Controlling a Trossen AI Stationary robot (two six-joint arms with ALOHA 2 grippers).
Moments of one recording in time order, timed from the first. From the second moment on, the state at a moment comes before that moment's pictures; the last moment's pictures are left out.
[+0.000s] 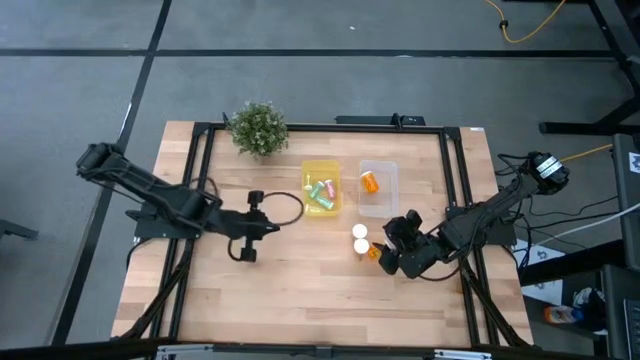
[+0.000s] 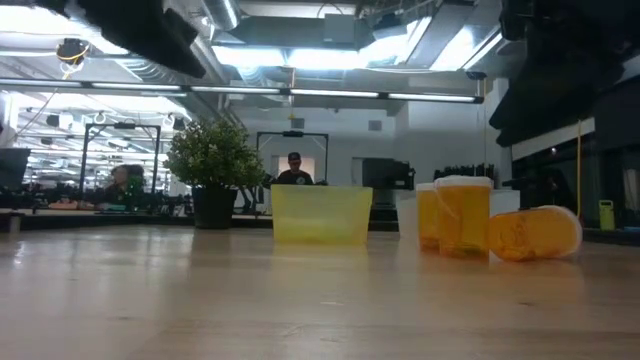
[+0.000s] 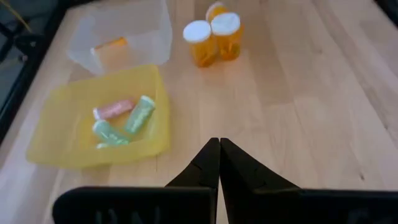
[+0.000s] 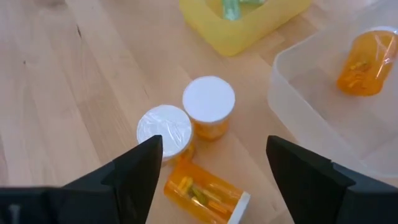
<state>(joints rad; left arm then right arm) -0.37 1.07 0.72 -0.34 -0.40 -0.08 0.58 1.33 0.78 -0.54 0.67 1.04</state>
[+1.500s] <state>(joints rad) 0.08 0.24 0.08 -0.17 -0.06 -0.08 0.58 1.33 0.78 -0.54 0.65 1.04</state>
